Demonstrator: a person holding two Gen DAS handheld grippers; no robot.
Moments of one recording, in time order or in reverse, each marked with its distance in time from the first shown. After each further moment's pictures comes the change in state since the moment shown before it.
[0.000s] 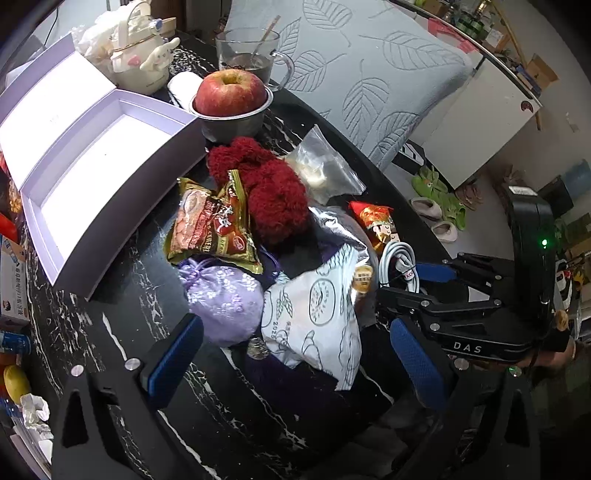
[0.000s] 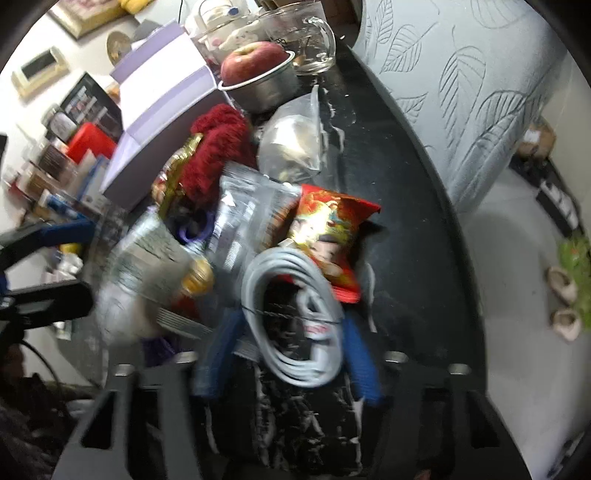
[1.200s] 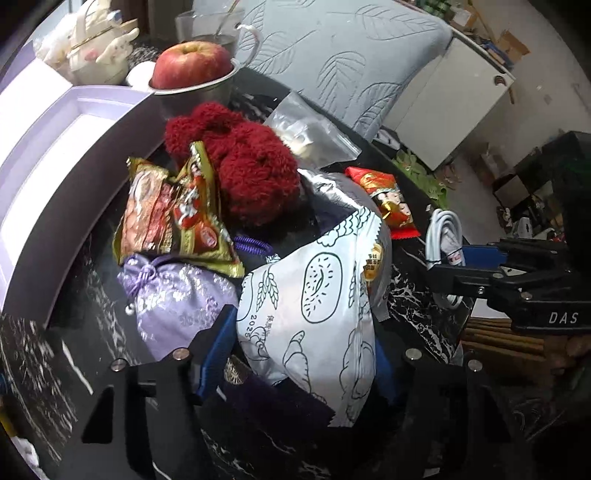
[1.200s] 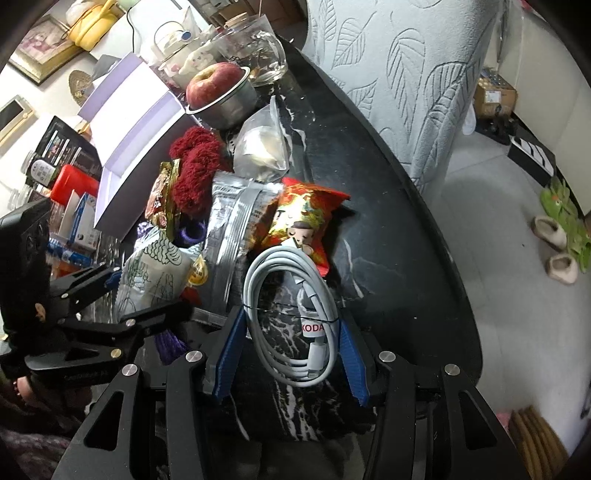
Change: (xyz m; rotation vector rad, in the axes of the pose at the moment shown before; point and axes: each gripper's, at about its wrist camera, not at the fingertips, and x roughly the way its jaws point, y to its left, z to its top) left arm 0.045 0.009 -0.011 0.119 -0.011 -0.096; right arm -0.023 -0.007 -0.007 0.207 -0.001 -0.016
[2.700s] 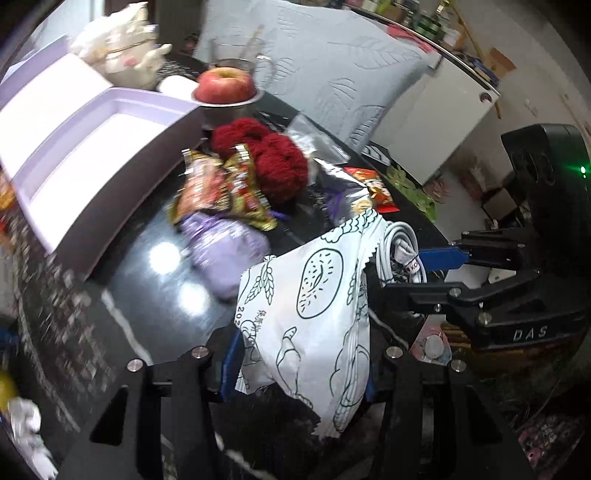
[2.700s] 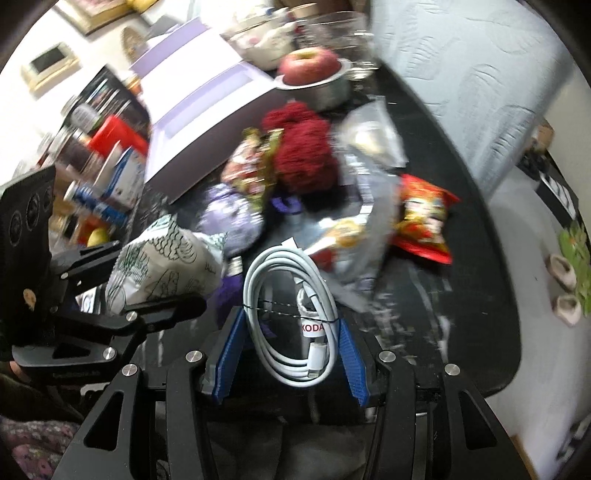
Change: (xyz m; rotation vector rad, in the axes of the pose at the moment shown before) left arm -0.069 0.025 -0.044 -0.039 -0.067 -0.018; right arm -0.006 0.081 -0.019 -0.191 0.037 0.050
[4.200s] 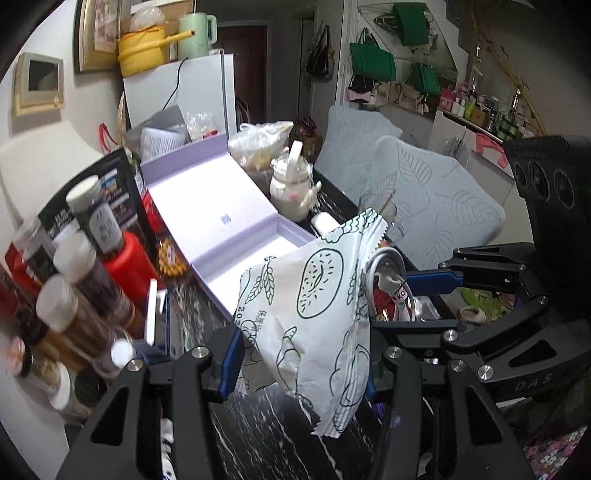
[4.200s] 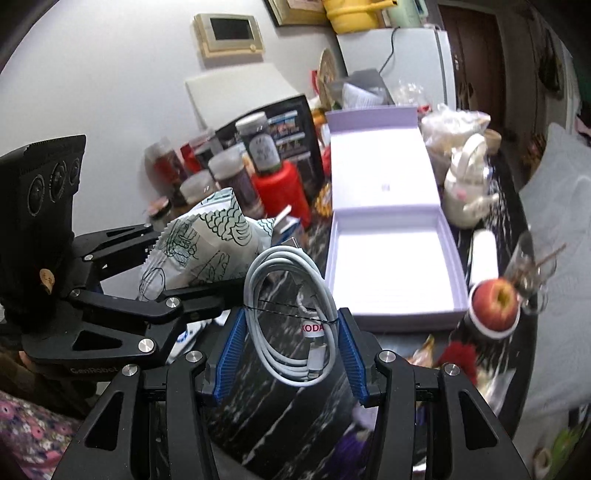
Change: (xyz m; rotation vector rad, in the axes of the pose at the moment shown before) left arm -0.185 0.071 0.055 -0.169 -0.366 0.357; right arm -0.063 0.176 0.124 -0.537 -0.181 0.248
